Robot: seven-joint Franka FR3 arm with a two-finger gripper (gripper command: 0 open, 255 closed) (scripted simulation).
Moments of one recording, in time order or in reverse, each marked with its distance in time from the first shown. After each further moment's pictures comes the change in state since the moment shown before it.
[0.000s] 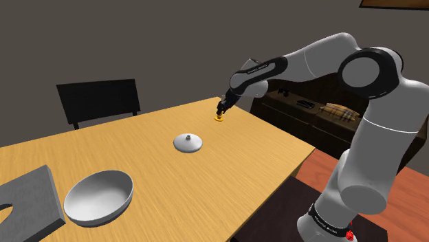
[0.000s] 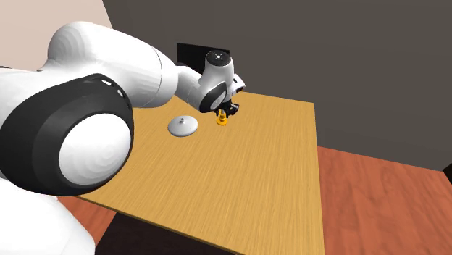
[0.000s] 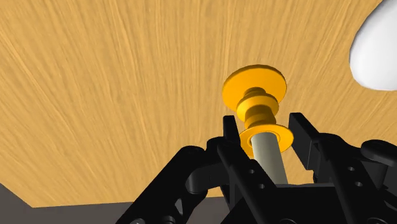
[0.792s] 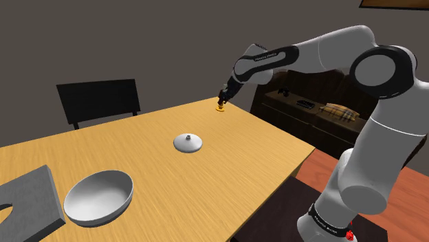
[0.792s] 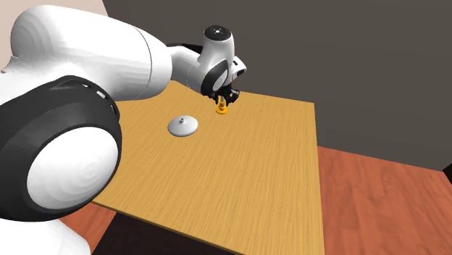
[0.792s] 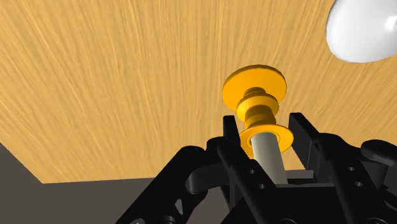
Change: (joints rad) arm 0.006 -0.074 -0.014 0.080 -0.092 -0.143 0.084
